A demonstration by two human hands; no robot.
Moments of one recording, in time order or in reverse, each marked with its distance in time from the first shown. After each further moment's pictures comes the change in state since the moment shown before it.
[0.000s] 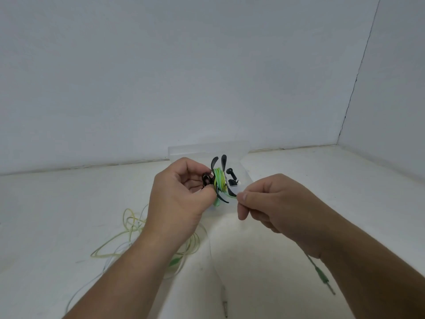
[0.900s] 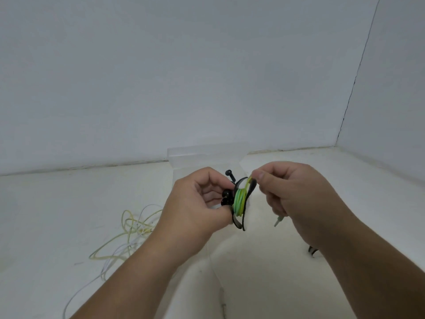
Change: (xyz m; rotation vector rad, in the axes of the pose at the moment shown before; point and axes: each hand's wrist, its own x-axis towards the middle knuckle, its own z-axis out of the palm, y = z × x) left_hand -0.009 0.002 0.010 -0.184 -0.278 -0.039; right_hand 0.010 0.010 -0.011 0.296 0.285 -0.101
